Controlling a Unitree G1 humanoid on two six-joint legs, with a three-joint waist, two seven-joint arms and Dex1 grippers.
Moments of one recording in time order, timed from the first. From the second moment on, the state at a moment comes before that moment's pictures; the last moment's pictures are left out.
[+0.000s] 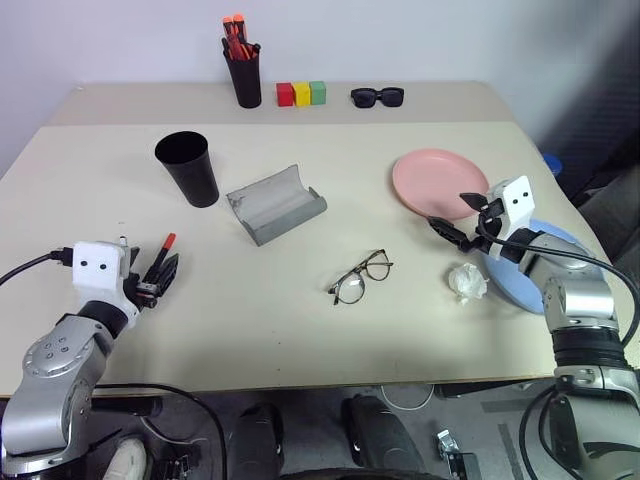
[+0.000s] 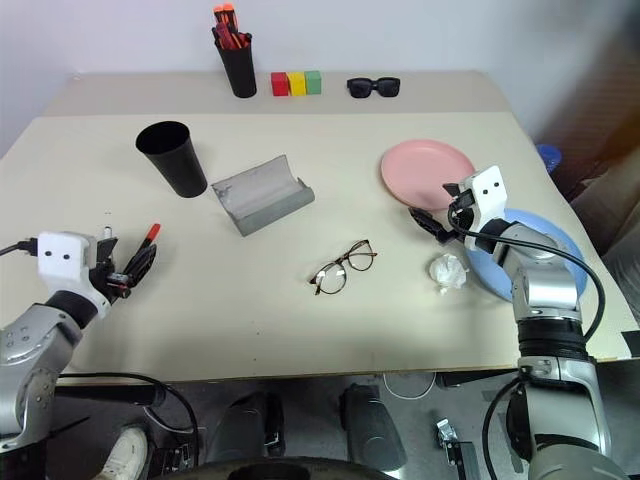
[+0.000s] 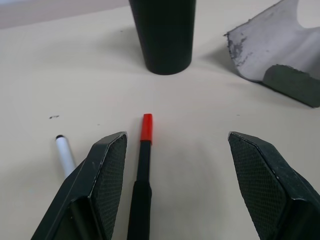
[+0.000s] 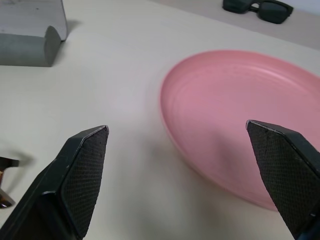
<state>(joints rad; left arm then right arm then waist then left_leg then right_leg) 0.11 0.50 0.42 -0.48 -0.36 0.58 -0.32 -0.48 -0.60 -0.16 0.32 0.27 0.24 0.77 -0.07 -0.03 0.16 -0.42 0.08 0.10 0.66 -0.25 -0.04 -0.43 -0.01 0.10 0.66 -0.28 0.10</state>
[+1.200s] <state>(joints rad) -0.39 0.47 0.37 -0.33 -0.37 1.44 -0.07 -0.39 -0.38 0.19 -0.21 0.24 0.42 0.70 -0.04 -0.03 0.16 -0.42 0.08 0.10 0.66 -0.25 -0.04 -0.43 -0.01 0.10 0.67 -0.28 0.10</state>
